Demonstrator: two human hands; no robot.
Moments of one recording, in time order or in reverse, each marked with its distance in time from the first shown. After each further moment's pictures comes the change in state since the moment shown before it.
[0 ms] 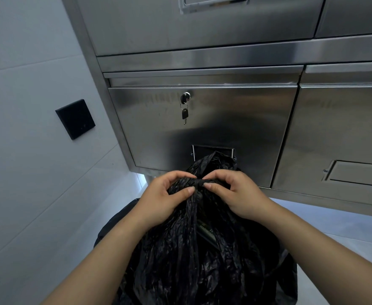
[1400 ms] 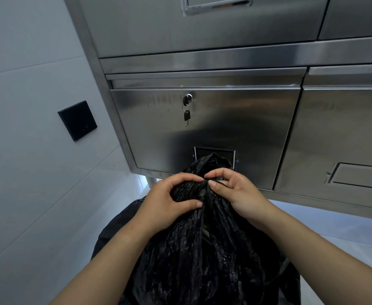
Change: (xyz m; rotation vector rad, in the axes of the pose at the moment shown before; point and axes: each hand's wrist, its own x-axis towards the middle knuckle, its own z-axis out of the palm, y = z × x) left_hand 0.000 -0.002 0.000 0.239 0.004 0.148; right_hand 0.000 0.002 0.010 0.721 -0.023 0.251
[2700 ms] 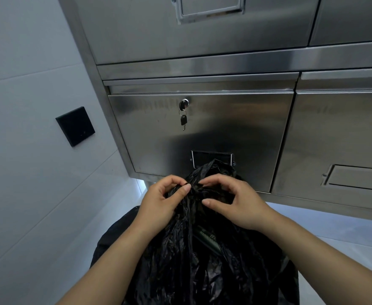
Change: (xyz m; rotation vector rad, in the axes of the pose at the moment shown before) left_hand 0.000 -0.003 0.008 -0.215 0.157 -0.206; right_hand -0.007 0.000 -0.013 -0.757 0.038 -0.314
